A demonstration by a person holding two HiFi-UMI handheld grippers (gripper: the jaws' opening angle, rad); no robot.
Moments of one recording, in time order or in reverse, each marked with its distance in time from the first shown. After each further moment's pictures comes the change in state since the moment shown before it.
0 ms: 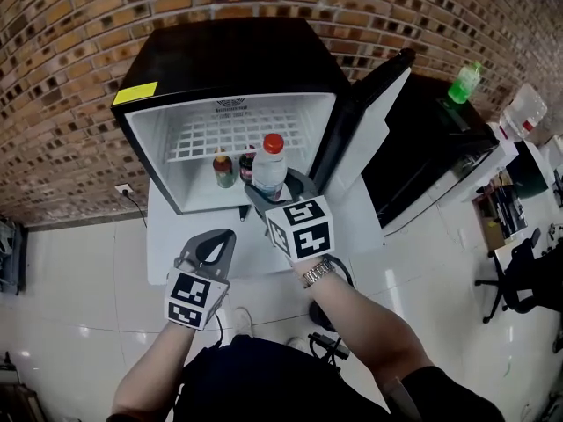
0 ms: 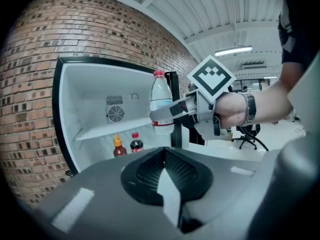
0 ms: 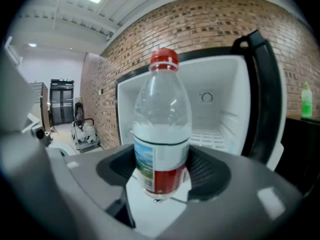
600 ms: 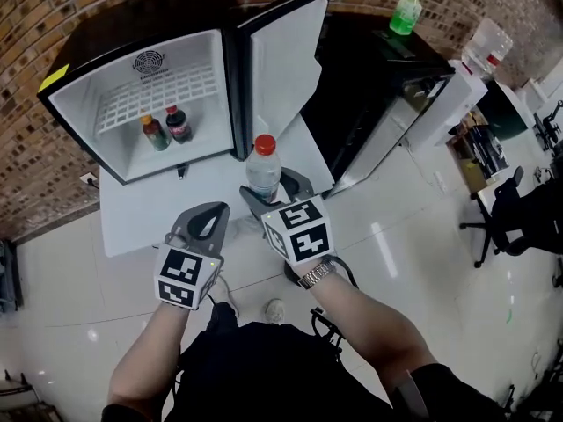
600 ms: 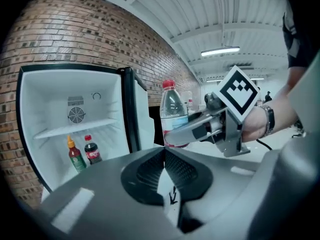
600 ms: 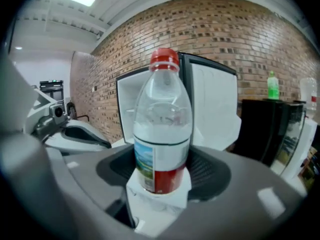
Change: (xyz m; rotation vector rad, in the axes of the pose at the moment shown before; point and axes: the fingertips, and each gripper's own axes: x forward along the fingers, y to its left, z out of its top) left arm 0.045 -0.157 0.019 0.037 0.008 -0.148; right arm -0.163 -0.059 -0.114 0.085 0.086 -0.099
